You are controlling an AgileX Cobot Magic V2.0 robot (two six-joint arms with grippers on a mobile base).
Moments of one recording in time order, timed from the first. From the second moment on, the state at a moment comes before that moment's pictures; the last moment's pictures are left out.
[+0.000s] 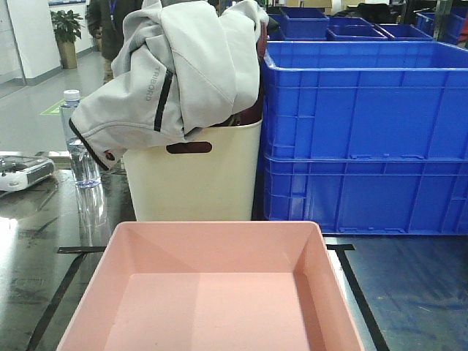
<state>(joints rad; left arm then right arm) -0.02 -0.01 0.03 0.05 0.03 -0.07 0.08 0.08 -0.14 -0.03 0.18 -0.07</state>
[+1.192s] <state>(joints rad) -0.02 -0.01 0.03 0.05 0.02 -0.07 0.03 -0.01 0.03 -0.12 0.00 0.10</state>
